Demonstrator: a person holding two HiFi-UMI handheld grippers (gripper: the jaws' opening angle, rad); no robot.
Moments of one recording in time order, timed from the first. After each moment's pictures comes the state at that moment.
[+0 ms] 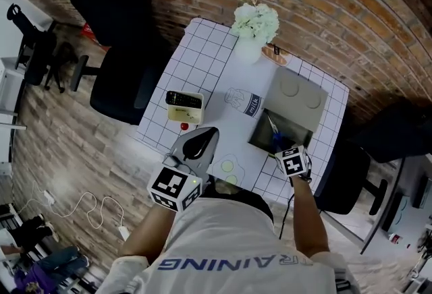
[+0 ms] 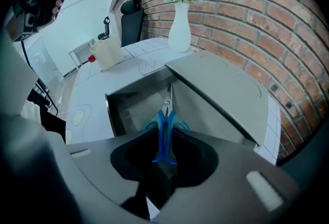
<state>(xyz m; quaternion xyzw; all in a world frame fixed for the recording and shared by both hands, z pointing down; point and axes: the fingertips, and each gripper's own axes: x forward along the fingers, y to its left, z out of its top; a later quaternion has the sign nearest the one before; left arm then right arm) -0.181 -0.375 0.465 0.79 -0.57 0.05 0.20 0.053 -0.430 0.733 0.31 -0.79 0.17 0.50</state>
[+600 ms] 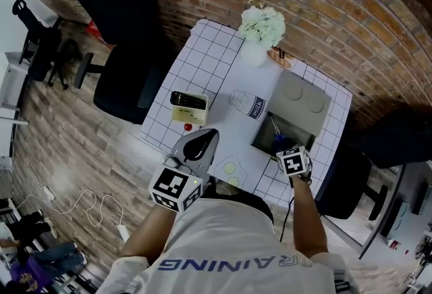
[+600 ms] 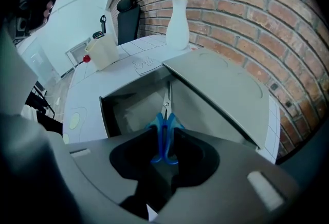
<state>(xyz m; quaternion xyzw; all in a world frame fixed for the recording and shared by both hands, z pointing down) -0.191 -0.369 0.470 0.78 -0.59 0.05 0.20 0.047 -0.434 0.733 0.32 -0.77 0.18 0.51</state>
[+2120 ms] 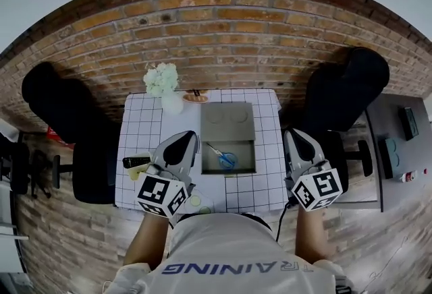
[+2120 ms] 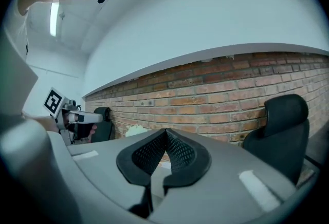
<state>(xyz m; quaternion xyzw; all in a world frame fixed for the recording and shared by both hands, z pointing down) -0.047 -0.435 0.352 0.89 -0.46 0.01 0.06 0.188 -0.417 0.353 0.55 -0.83 0.05 0.03</state>
